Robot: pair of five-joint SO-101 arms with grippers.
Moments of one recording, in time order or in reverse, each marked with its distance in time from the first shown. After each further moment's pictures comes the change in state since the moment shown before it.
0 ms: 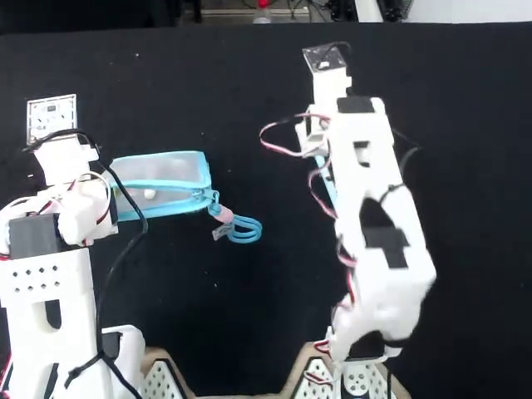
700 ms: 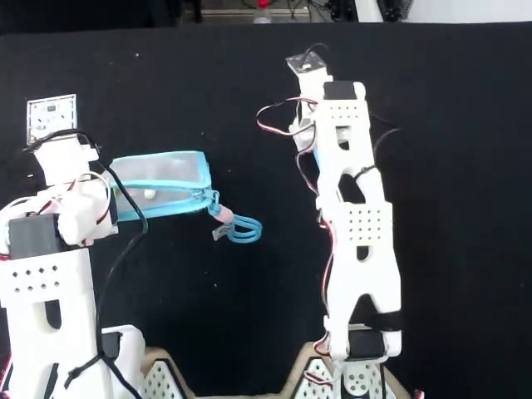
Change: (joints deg) left arm 0.0 0.0 0.0 0.0 0.0; right arm 0.2 42.5 -54.9 22.4 7.0
